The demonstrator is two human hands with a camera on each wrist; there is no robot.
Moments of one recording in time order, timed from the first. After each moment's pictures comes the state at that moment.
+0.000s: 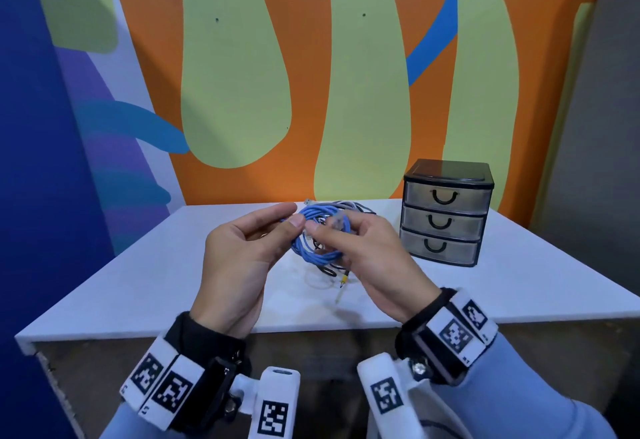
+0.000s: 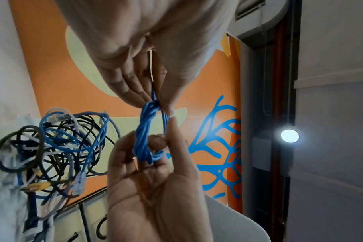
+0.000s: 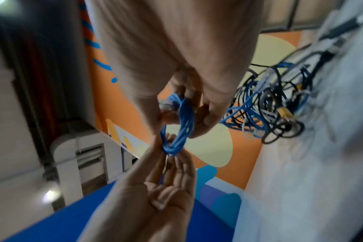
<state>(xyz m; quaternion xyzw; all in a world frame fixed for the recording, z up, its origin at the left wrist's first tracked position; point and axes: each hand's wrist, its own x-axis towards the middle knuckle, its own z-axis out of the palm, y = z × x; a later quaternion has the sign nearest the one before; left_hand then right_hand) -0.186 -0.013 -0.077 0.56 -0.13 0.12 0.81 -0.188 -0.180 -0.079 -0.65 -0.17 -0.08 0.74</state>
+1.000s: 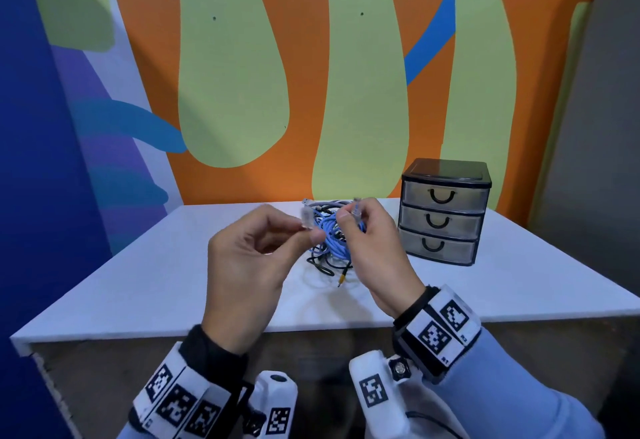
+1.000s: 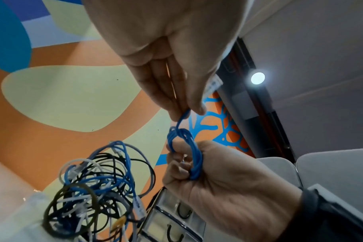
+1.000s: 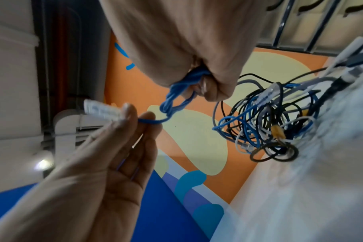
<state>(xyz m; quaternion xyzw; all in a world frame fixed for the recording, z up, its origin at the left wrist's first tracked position) -0.201 -0.023 -0.083 0.64 -0.24 0.29 0.67 -0.170 -0.182 -0.088 -0.73 -0.07 -0.25 0.63</state>
